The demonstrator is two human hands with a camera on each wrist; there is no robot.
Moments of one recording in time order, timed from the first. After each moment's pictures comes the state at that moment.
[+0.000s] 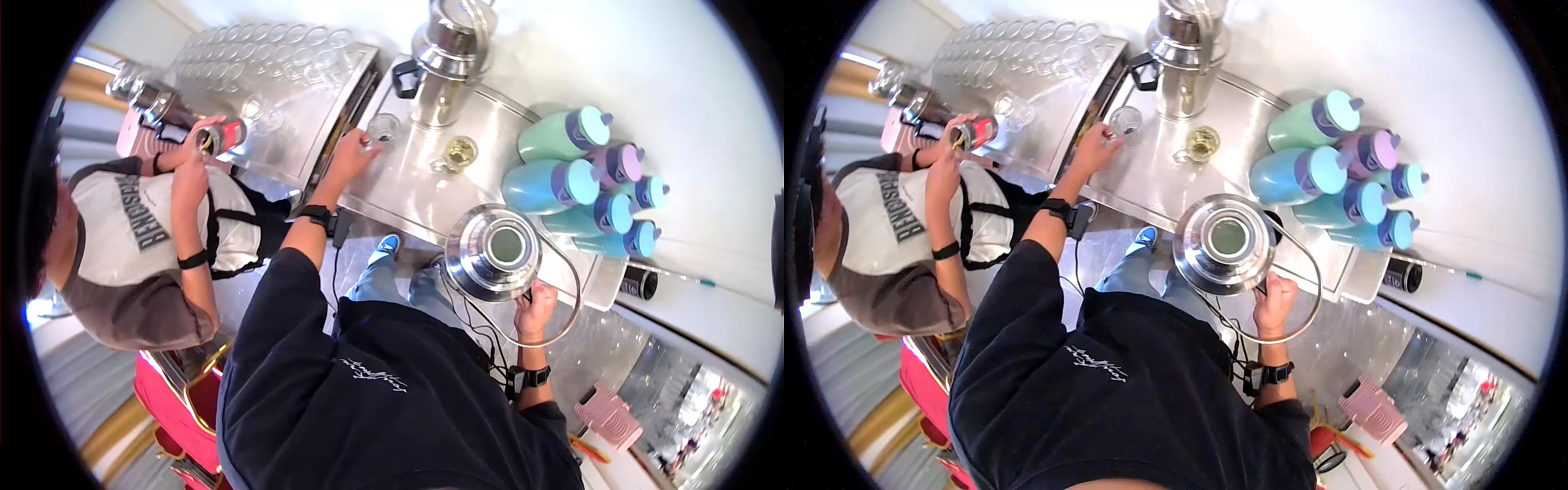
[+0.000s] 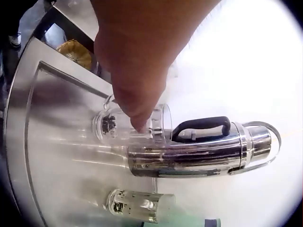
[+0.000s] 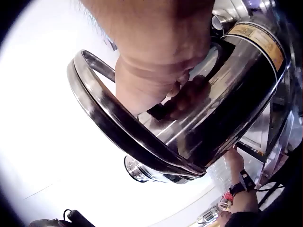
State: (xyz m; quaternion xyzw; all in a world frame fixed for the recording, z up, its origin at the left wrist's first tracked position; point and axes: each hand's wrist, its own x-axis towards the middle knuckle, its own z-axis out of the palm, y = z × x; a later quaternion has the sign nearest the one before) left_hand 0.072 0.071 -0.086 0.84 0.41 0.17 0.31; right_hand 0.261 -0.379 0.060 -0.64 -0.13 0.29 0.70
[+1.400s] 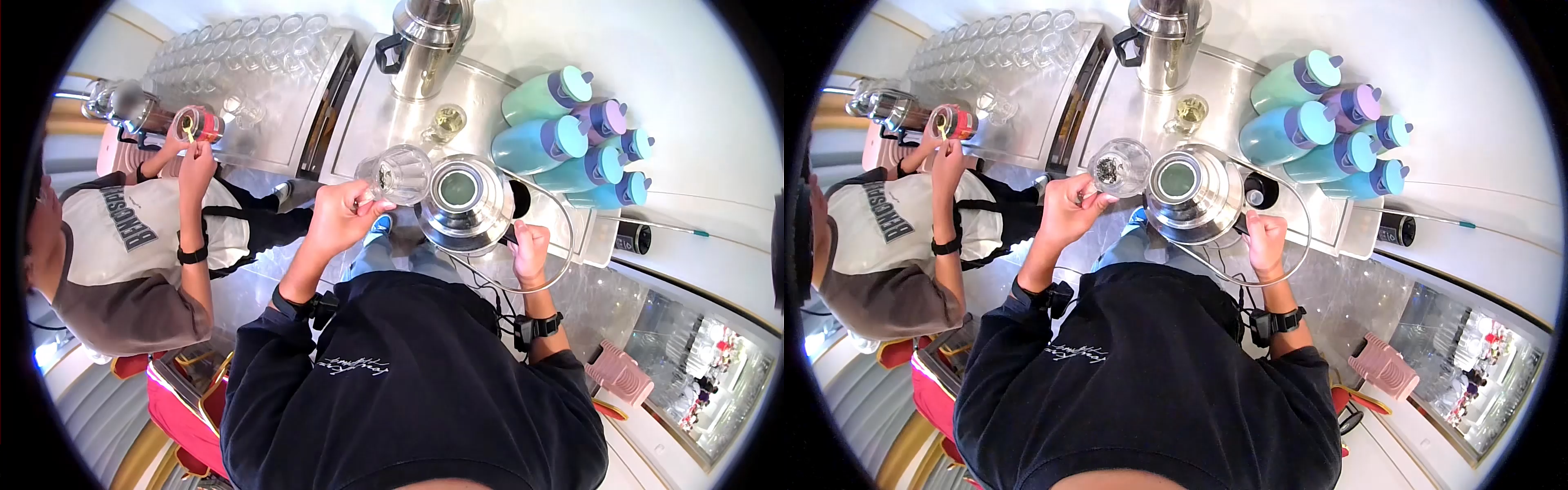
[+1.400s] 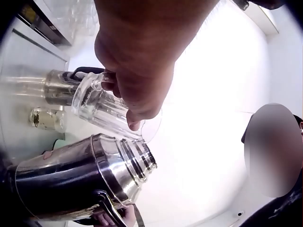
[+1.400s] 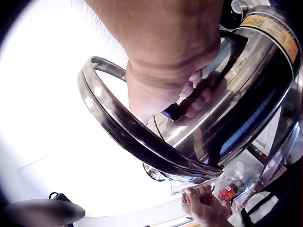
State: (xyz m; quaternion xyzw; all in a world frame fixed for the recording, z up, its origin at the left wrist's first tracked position) left_hand 0.008 -0.091 0.125 0.80 0.30 0.22 0.47; right_hand 0.250 -0.345 0.073 -0.70 -0.23 0.30 0.61
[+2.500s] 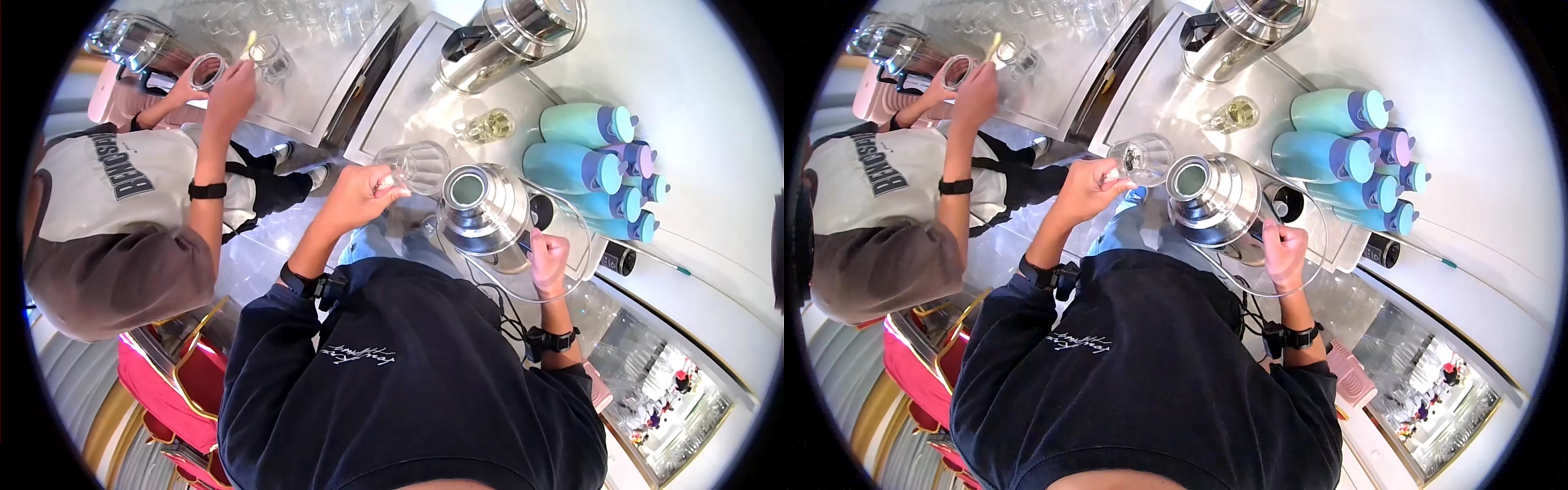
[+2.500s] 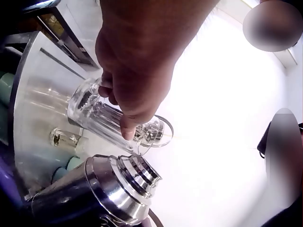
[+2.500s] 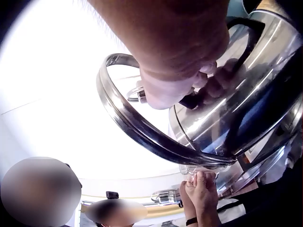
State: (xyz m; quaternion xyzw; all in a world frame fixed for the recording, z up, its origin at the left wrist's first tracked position) left_hand -0.044 -0.041 0.054 0.78 0.30 0.20 0.51; right_hand 0.227 -0.295 0.112 -0.82 -0.32 0.28 0.38
